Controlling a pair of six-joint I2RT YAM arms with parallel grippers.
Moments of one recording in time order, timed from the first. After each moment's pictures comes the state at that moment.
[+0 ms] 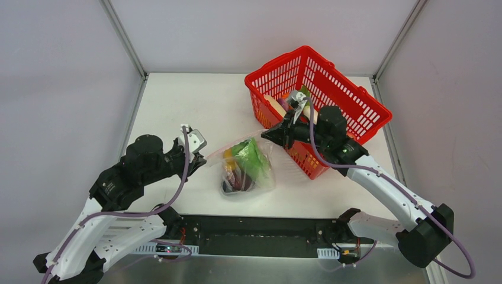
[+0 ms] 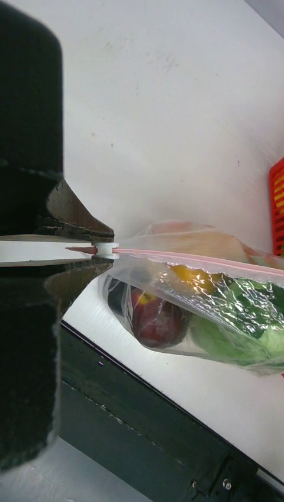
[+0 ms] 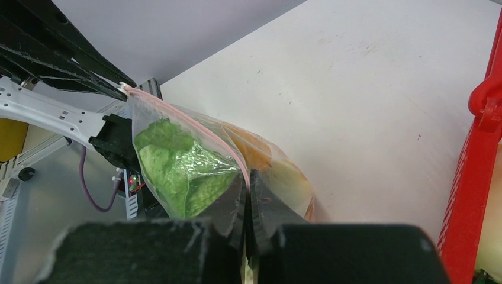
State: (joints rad) left arm -0.70 0.65 1.10 -0.90 0.13 0.17; right arm 0.64 1.10 0.94 0.00 -0.59 0.25
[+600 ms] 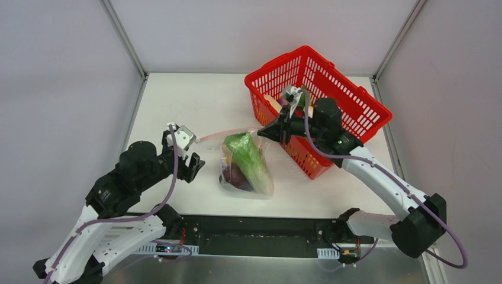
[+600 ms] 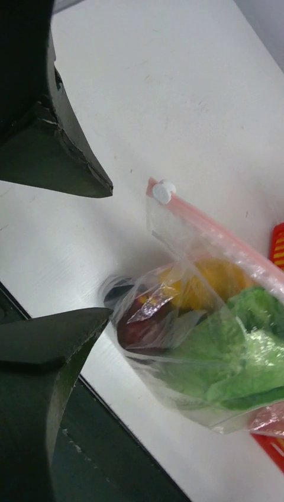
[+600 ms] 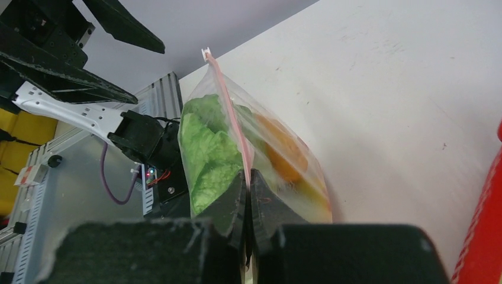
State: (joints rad) left arm -0.70 0.58 1.06 -0.90 -0.04 0.10; right arm 0.62 1.16 0.98 0.02 -0.68 0.26
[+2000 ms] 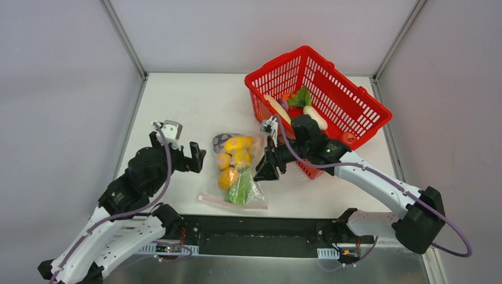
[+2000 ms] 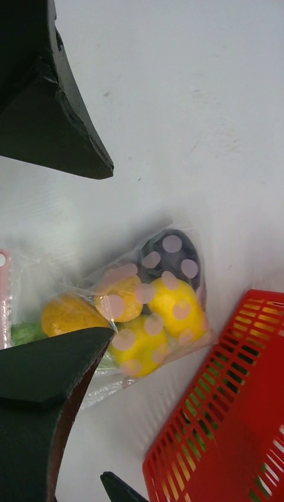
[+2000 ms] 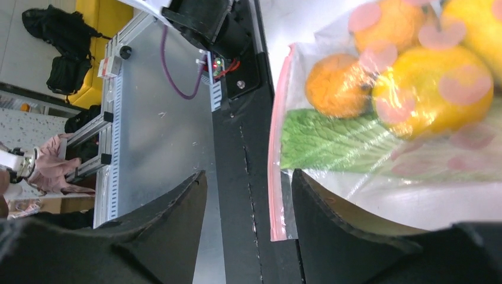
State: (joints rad) left arm -0.70 0.48 0.88 -0.68 -0.36 -0.17; right arm 0.78 1.20 0.97 -0.33 -0.86 0.19
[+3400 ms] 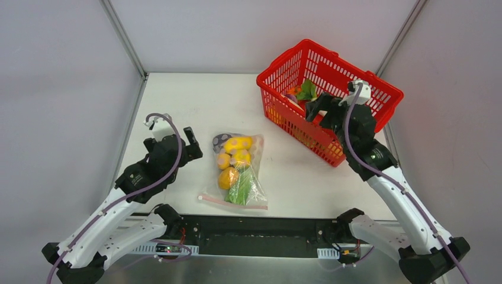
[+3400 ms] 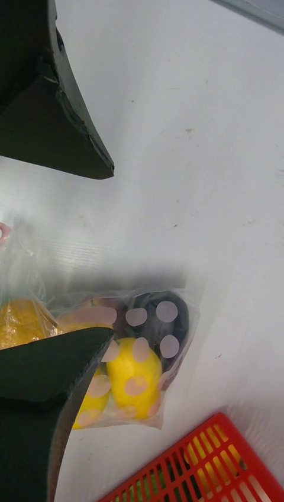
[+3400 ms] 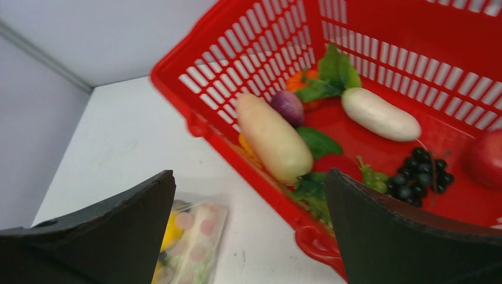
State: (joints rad) left arm -0.70 0.70 0.89 -0.80 -0.71 -0.63; right arm 0.52 0.91 1.02 -0.28 0.27 0.41
